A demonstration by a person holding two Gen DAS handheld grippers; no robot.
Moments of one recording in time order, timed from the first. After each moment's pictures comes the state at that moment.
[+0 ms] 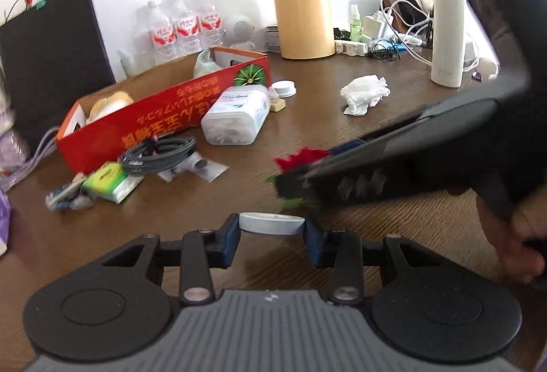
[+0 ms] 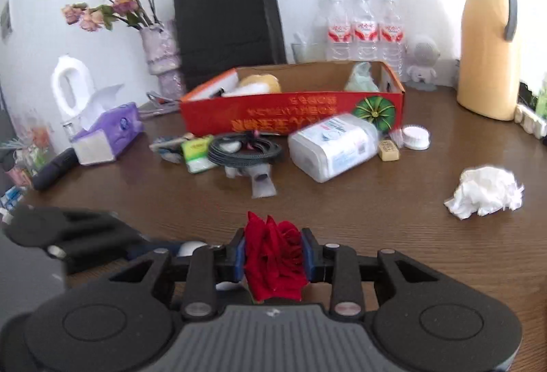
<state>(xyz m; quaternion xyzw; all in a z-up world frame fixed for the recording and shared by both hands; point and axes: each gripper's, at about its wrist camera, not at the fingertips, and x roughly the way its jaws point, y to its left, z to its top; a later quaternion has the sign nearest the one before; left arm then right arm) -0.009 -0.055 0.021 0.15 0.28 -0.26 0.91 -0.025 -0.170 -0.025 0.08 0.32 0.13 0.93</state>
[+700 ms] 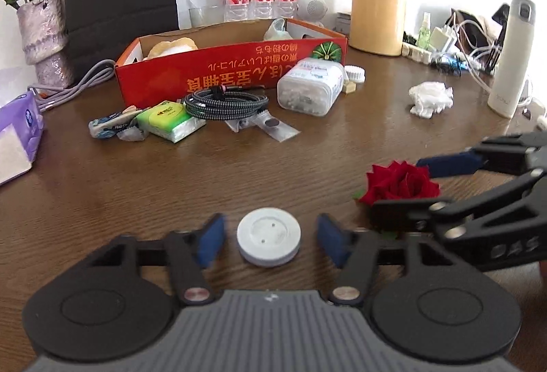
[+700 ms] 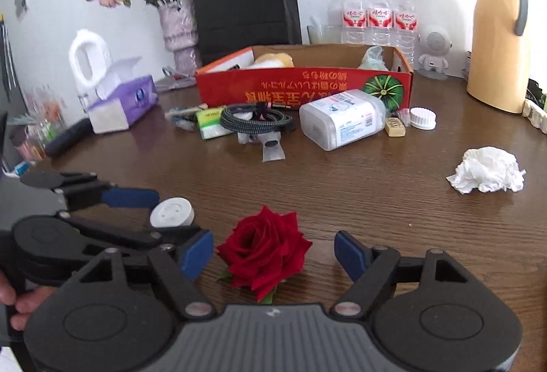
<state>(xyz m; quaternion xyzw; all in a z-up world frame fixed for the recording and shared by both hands) 0.007 -0.021 0.010 0.07 0.33 -0.17 0.93 -0.049 -0.161 -0.031 0.01 0.33 0.16 0.93</state>
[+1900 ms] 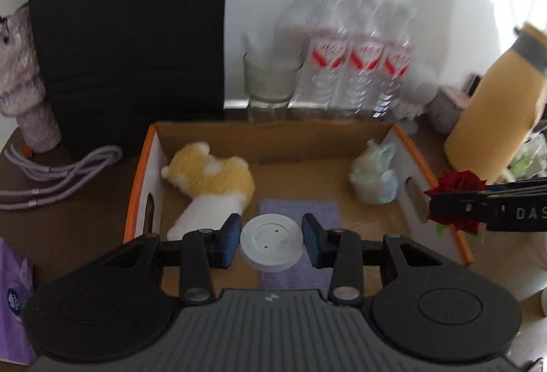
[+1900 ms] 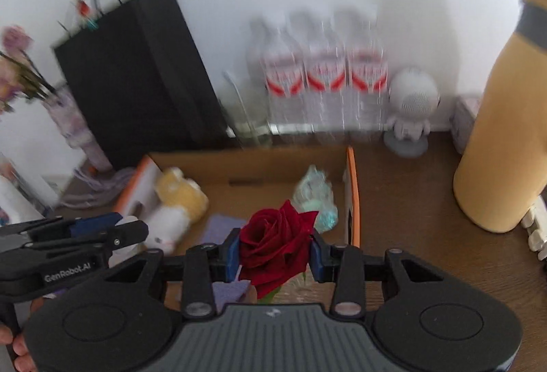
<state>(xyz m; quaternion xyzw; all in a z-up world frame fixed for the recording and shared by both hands) 0.319 -0.026 0.102 0.00 0.43 -0.09 0.90 0.281 -0.217 0.095 0.07 0.46 0.09 0.88</state>
